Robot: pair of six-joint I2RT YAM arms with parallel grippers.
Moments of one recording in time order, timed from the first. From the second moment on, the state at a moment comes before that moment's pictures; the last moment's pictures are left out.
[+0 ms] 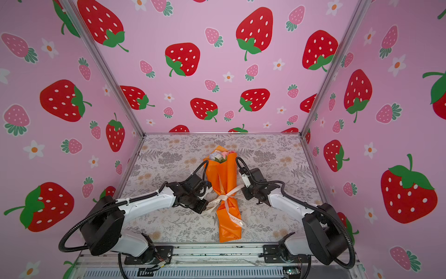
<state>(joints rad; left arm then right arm) -0.74 1.48 0.84 -0.61 0.21 -0.21 0.63 1.34 0.68 -0.27 0.05 -0.03</state>
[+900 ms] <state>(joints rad) -0.73 1.48 0.87 -0.69 0.13 -0.18 0.57 1.28 0.61 -0.32 0.14 0.14</state>
